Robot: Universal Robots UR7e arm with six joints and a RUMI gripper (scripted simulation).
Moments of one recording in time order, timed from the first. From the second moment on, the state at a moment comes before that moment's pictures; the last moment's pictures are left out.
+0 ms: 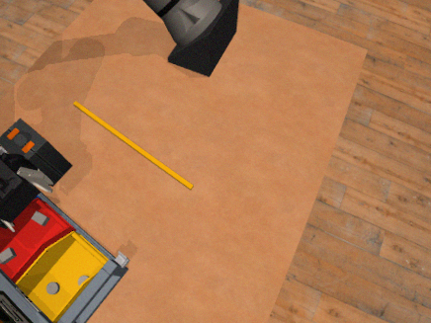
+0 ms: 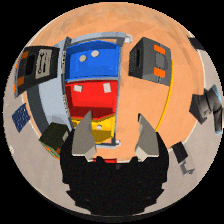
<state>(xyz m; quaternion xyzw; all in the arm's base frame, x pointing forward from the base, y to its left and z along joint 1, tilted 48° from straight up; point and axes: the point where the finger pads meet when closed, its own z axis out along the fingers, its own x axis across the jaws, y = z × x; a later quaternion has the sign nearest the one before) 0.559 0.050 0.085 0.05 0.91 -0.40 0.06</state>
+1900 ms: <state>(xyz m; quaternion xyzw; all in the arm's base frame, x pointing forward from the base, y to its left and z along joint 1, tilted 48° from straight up) 0.560 0.033 0.070 0.05 0.91 -0.40 0.06</state>
